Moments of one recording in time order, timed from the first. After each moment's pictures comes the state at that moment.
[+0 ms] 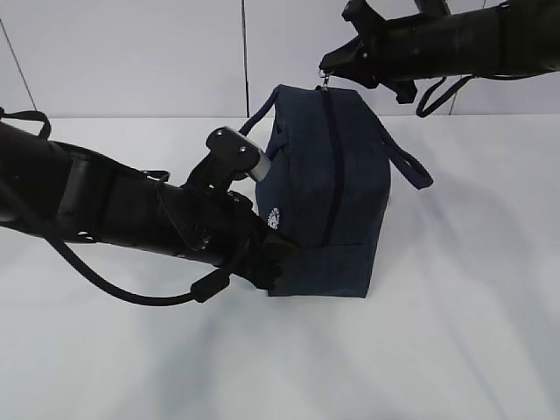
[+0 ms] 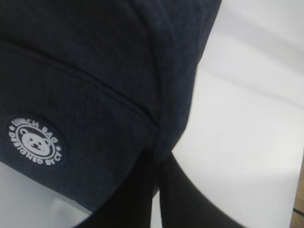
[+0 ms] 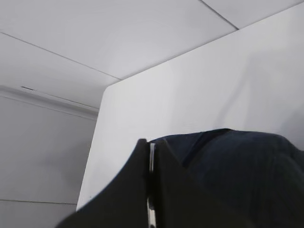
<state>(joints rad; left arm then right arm) -0.62 1.88 -0.95 -1.81 0.42 1.94 0.16 2.02 -1.56 1.51 0.63 -0.79</state>
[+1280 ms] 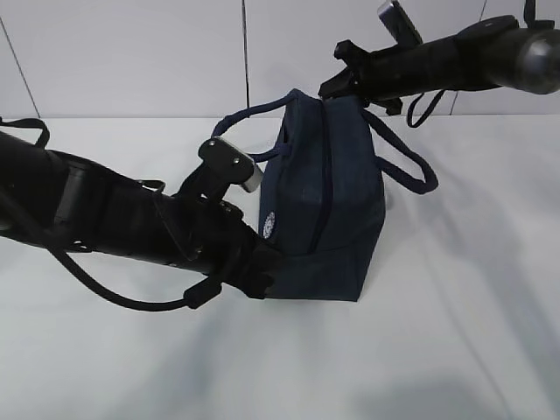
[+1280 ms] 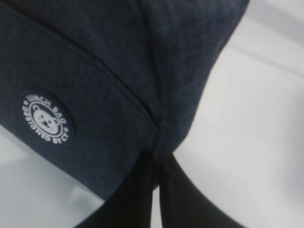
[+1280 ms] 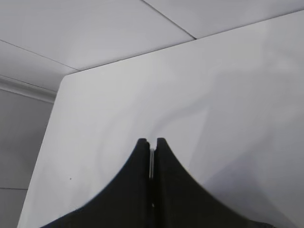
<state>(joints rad) -0.62 1.88 -0.92 -1.81 0.35 1.94 0.10 2.41 -2.07 1.21 0.76 -0.60</state>
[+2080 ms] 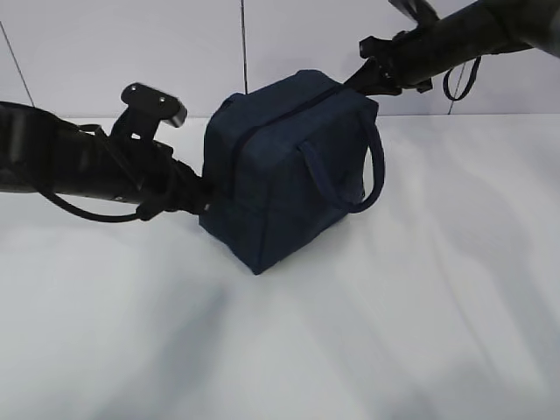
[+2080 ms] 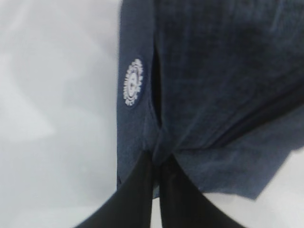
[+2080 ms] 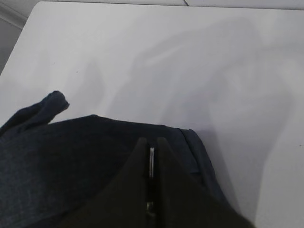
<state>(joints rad) -0.40 1.89 -1.01 -1.81 0.28 1.94 0.04 2.42 -2.26 0.90 1.05 -0.57</state>
